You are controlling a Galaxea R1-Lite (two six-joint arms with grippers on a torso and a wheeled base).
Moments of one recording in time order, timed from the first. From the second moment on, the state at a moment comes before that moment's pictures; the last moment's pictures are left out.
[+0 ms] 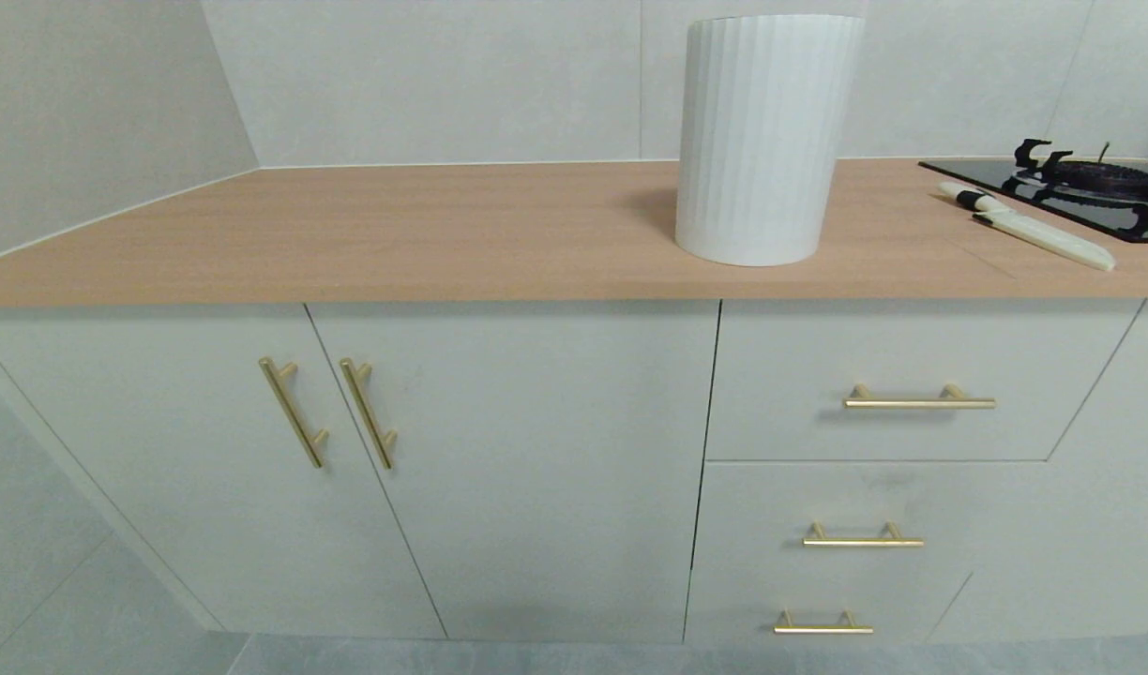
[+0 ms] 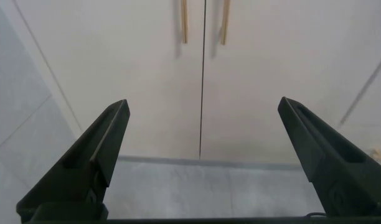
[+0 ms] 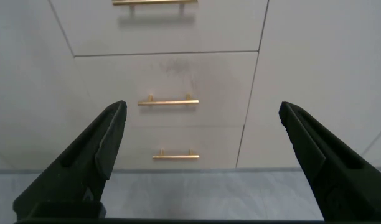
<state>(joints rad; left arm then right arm) 0.00 0.00 0.00 0.00 0.03 -0.01 0.00 0.00 0.00 0.00 -0.02 0.02</state>
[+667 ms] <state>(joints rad) 0.00 0.00 0.00 0.00 0.04 -0.01 0.00 0.00 0.00 0.00 -0.02 0.02</state>
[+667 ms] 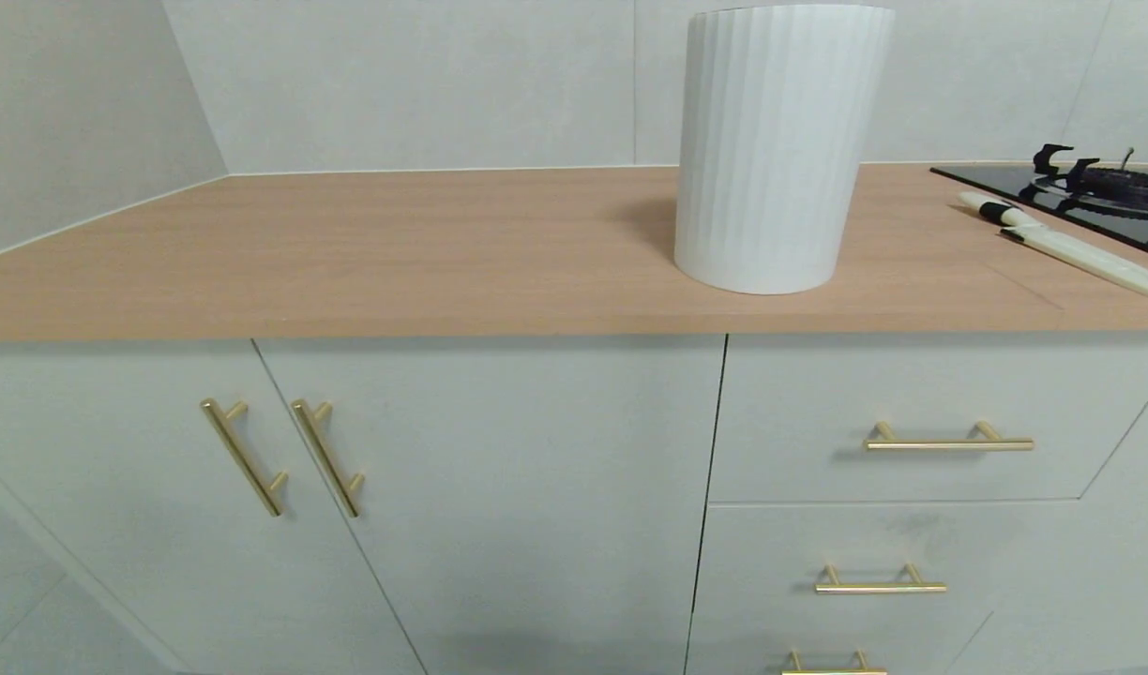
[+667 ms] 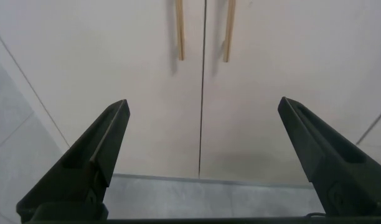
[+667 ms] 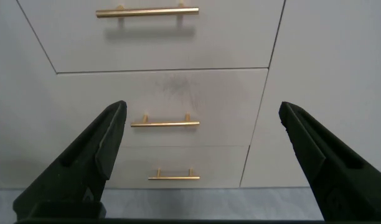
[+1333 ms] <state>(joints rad) 0.00 0.00 0.00 0.00 0.03 -0.01 0.00 0.00 0.00 0.00 -0.02 0.02</state>
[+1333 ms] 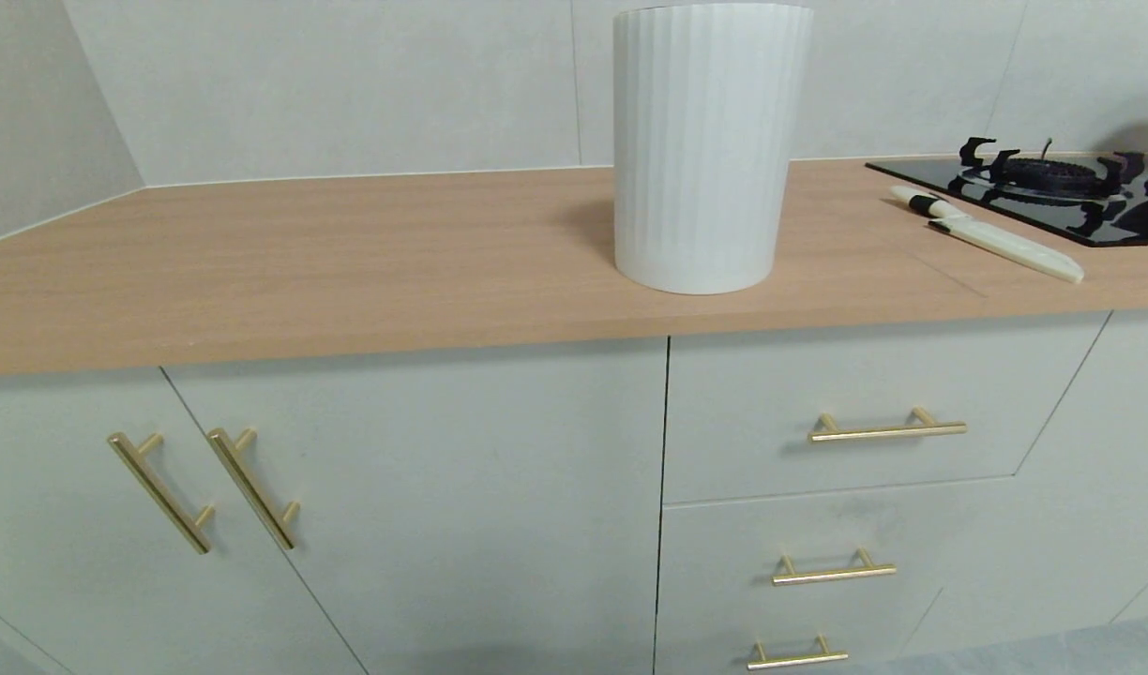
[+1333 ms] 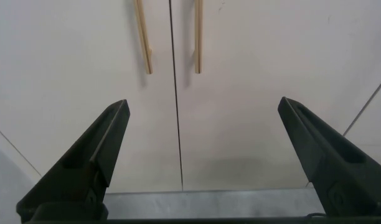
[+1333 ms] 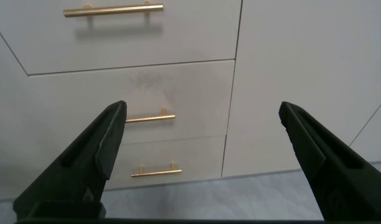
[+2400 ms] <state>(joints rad) 0.00 0.00 0.00 0.00 0.03 -0.01 0.00 0.00 0.00 0.00 -0.02 0.02</state>
